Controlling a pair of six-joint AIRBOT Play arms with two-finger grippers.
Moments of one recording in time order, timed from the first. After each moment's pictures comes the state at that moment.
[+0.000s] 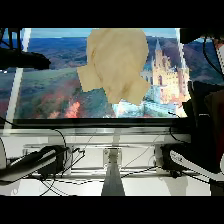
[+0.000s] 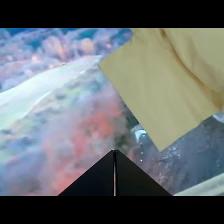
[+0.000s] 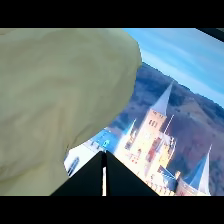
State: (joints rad) left arm 0.13 -1.20 1.30 1.15 -1.14 -1.02; right arm 0.09 -1.17 1.68 -1.42 1.18 1.17
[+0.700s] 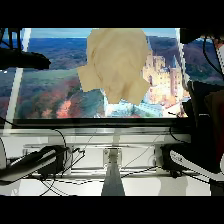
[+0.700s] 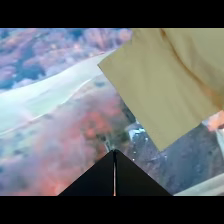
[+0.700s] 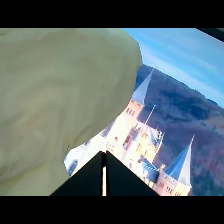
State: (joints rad) left arm 0.13 -1.20 1.30 1.15 -1.14 -1.02; right arm 0.09 -1.17 1.68 -1.42 1.18 1.17
